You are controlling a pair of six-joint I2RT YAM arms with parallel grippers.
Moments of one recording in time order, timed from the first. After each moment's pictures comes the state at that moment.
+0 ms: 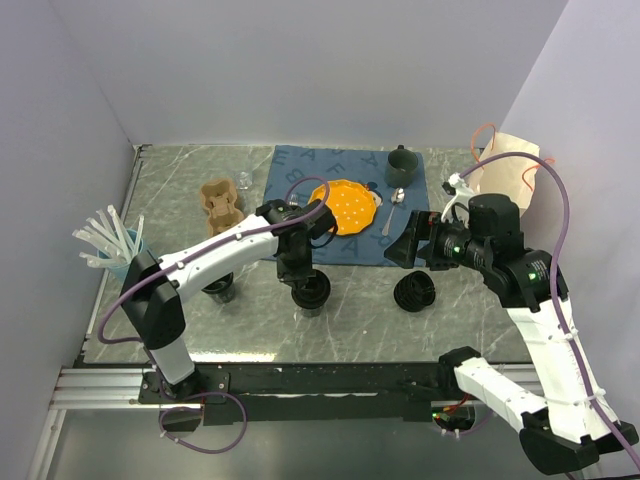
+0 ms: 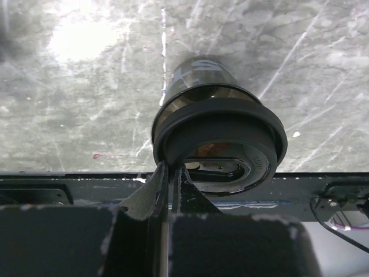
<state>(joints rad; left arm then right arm) -0.89 1.71 1.53 -1.20 -0.12 -0.94 0.32 0.88 1.28 -1.02 -0.33 0.41</state>
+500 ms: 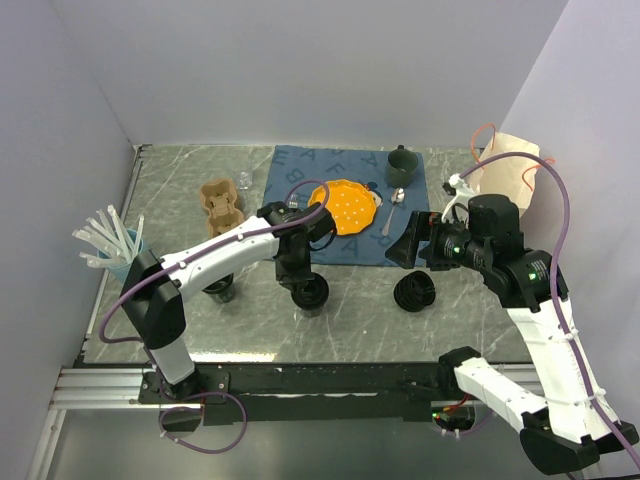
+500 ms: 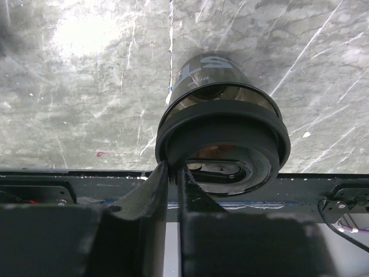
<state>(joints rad) -0.89 1.71 1.51 -1.21 -0.12 -0.94 0.33 0.88 1.28 -1.03 -0.30 0.40</state>
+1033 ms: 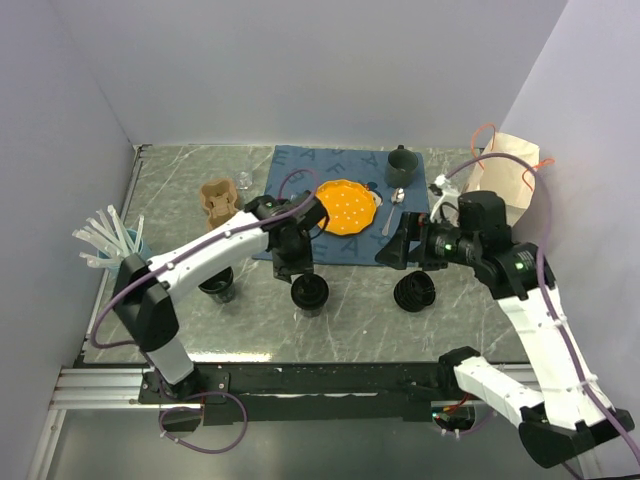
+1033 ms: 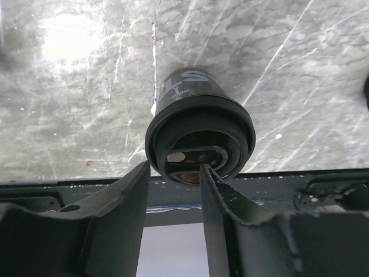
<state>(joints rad) -0.84 1.69 1.54 -1.18 -0.09 -0.92 0.33 0.92 1.25 -1.00 -0.40 0.41</state>
